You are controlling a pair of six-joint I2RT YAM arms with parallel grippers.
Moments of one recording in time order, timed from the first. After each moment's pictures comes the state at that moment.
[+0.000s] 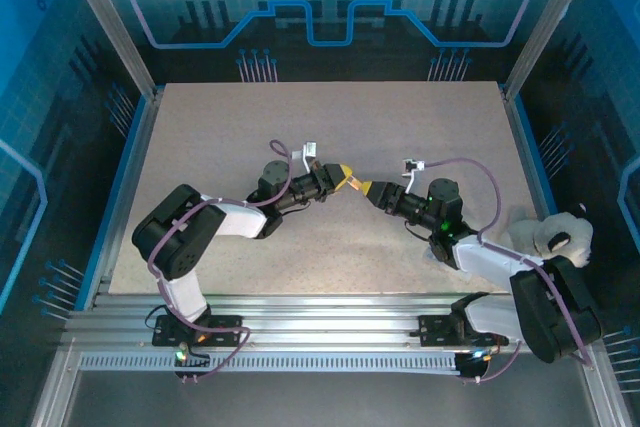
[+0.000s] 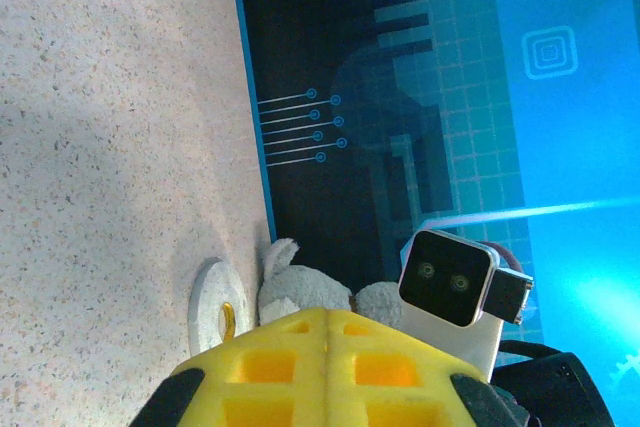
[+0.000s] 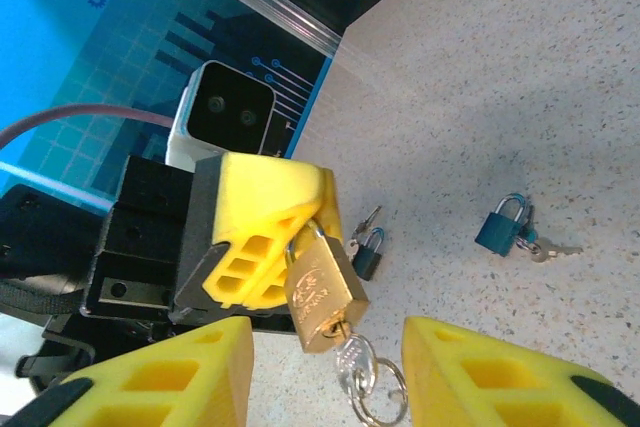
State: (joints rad) left arm -0.58 1.78 0.73 1.02 0.47 -1.35; right arm 0.36 1.22 0.36 0.68 -0.55 0.88
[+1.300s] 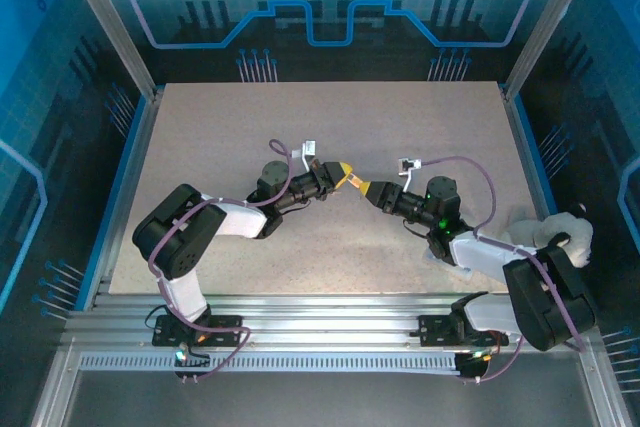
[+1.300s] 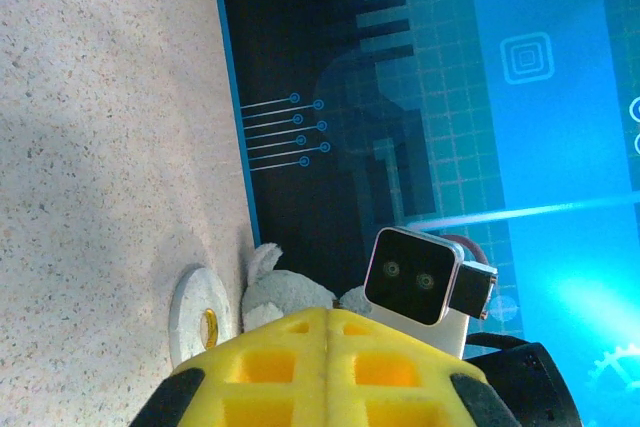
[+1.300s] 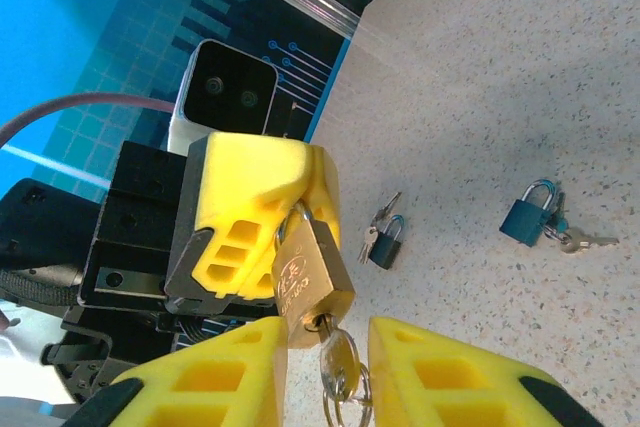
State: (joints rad) left arm -0.58 1.79 0.73 1.07 0.47 -1.37; right arm 0.35 1.28 0.38 0.74 -0.61 0.91
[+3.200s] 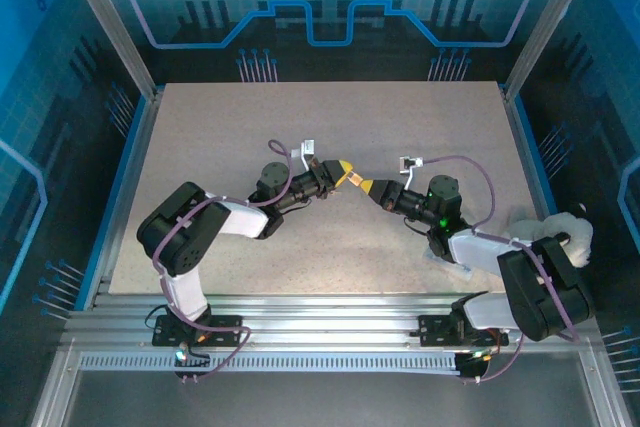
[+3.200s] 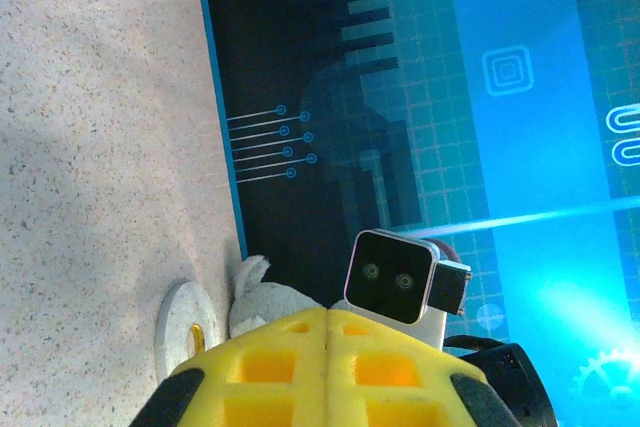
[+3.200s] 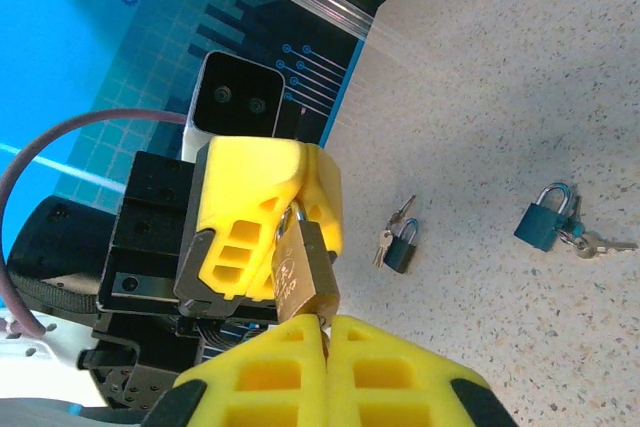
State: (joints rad) left arm -0.58 1.82 0.73 1.15 0.45 -1.40; right arm 0.33 1.33 0.38 0.82 -0.66 0.97
